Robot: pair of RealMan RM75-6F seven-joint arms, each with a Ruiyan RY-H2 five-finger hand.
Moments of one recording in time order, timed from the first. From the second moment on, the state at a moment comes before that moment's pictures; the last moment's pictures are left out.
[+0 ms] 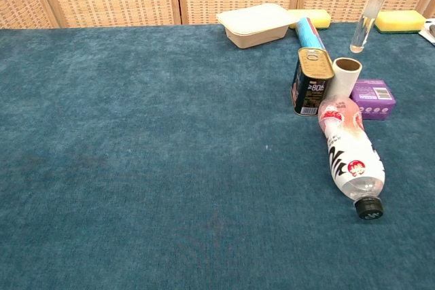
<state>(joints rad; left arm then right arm) -0.08 -1.43 0.11 -1.32 1.75 1.56 0.00 0.64 -1.16 0.33 -1.82 -1.21 1.13 -0.13</state>
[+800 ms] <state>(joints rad) -0.08 -1.43 0.11 -1.31 1.76 1.58 -0.01 0.64 -1.10 0.35 -1.81 -1.14 1.17 -0.16</state>
